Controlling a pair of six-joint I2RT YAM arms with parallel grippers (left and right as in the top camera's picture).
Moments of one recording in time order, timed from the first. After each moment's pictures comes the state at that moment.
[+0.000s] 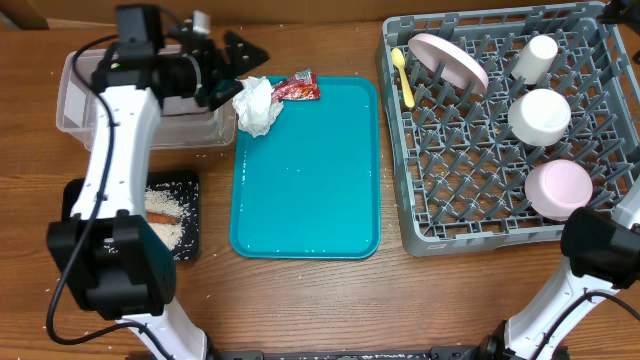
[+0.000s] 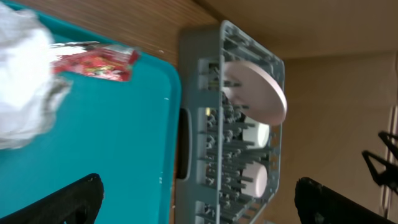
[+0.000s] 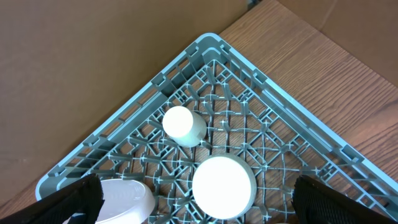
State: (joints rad) left arm 0.05 1.90 1.74 -0.75 0.86 -0.54; right arm -0.35 2.09 2.67 -1.40 0.04 0.36
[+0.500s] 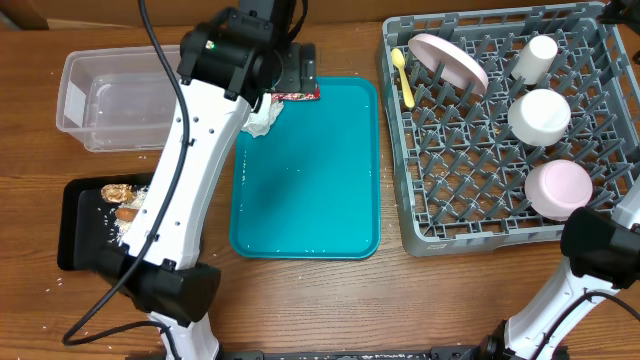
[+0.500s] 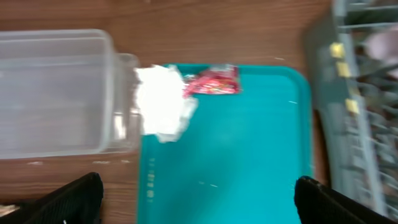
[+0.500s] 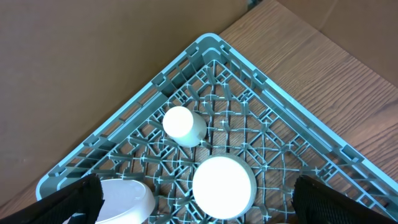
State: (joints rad) left arm -0.37 1.93 2.21 -1.28 -0.22 -0.33; right arm -0.35 2.09 2.67 -1.40 0.04 0.36
